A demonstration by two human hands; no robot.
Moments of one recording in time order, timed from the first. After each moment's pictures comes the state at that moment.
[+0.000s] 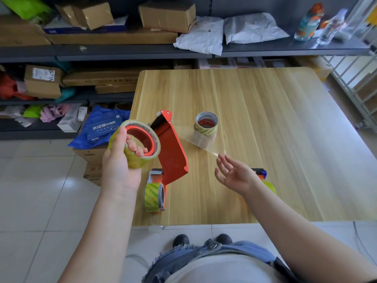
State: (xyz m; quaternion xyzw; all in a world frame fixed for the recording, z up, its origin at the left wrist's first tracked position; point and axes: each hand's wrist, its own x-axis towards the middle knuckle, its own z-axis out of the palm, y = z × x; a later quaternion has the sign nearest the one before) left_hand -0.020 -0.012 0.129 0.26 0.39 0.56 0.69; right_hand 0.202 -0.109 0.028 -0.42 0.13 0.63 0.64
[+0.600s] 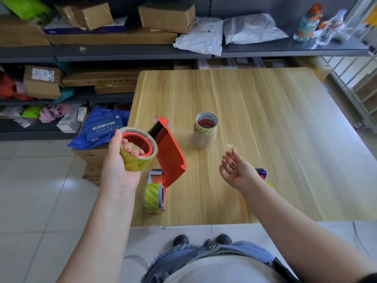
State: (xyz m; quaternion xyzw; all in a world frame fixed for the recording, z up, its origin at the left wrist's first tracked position) left_hand -0.022 -0.009 0.125 0.17 0.42 0.55 0.70; right_hand 0.202 -0.099 0.029 -0.51 0.16 0.55 0.65
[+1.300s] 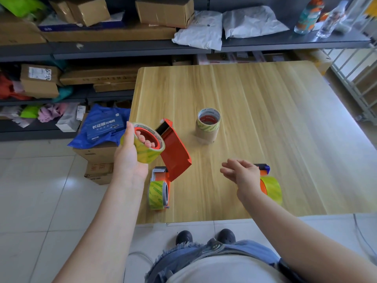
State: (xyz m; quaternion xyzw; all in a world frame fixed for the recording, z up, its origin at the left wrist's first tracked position) left_hand -0.014 0.012 0.107 0.23 0.47 0.50 0.69; right_hand 0.172 -0.121 0.031 -0.68 0.00 0.40 0.62
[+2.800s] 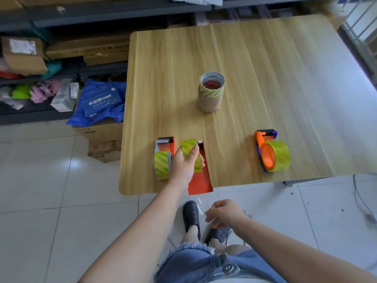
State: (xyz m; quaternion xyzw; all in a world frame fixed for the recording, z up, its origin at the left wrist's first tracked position) left_hand 0.004 -0.081 -0.001 0.51 0.51 0.26 0.64; right_hand 0.068 -0.216 -0.029 -0.74 -0.12 0.63 0.21
